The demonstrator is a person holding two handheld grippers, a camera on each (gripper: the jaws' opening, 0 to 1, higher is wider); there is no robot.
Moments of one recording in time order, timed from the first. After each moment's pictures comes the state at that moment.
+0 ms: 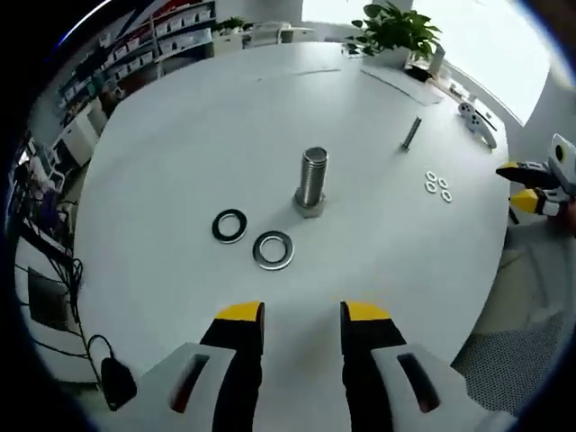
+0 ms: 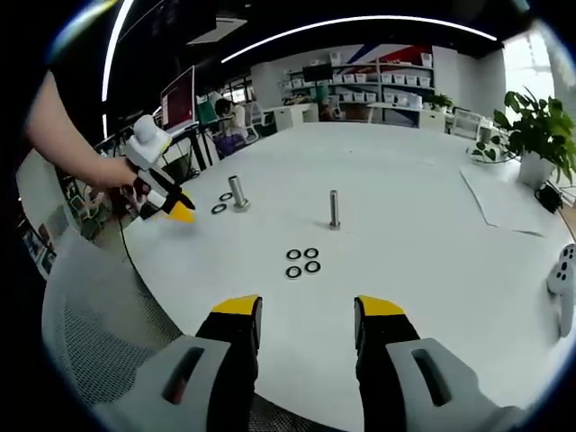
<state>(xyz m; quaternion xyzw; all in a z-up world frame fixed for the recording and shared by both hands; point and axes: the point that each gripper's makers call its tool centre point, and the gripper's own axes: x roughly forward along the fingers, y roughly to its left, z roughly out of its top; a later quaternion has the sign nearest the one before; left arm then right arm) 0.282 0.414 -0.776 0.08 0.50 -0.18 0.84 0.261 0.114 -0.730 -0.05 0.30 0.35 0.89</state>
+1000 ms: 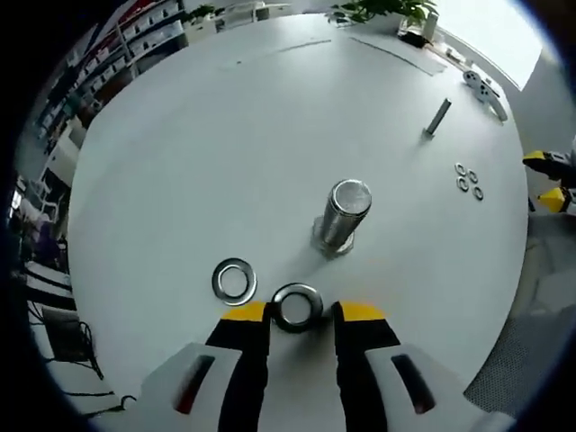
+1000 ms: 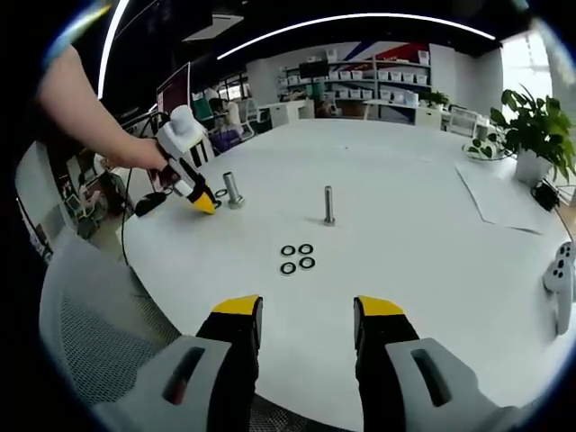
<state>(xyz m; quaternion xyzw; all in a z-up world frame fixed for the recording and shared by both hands) 0.326 0.407 -0.795 0.14 0.54 -0.20 0.80 0.262 0.109 -0.734 -0.06 0.31 0.34 0.89</state>
